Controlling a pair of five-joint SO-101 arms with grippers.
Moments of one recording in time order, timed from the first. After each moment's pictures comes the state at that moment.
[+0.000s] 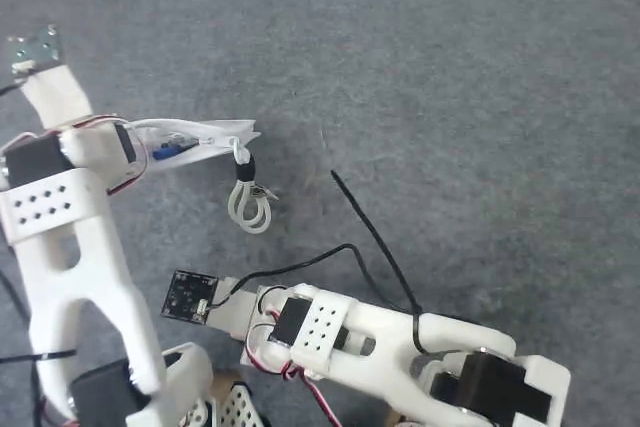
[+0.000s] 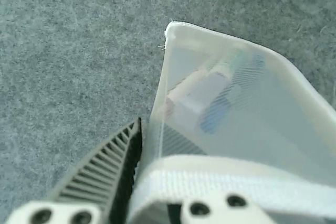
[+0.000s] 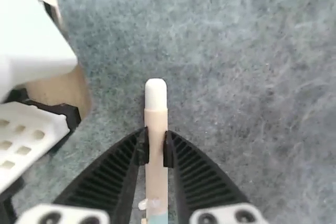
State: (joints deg) left arm -26.9 -16.1 17.4 78.4 5.9; right arm -71.6 -10.7 48.4 41.2 8.7
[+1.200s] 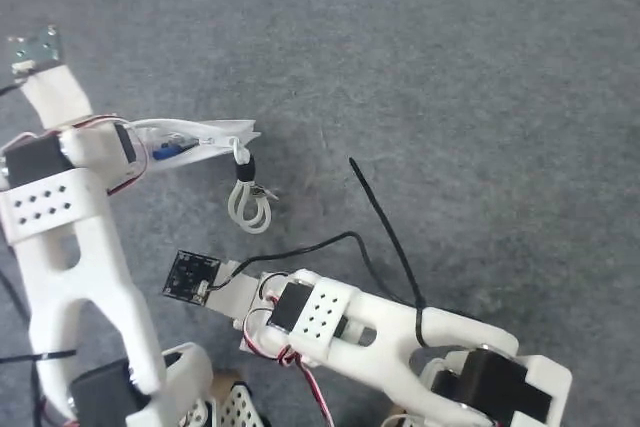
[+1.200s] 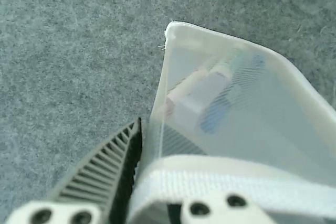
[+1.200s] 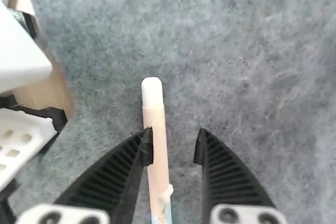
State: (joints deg) left arm -26.9 -16.1 17.4 78.4 5.9; right arm -68.8 -10.7 44.7 45.9 8.0
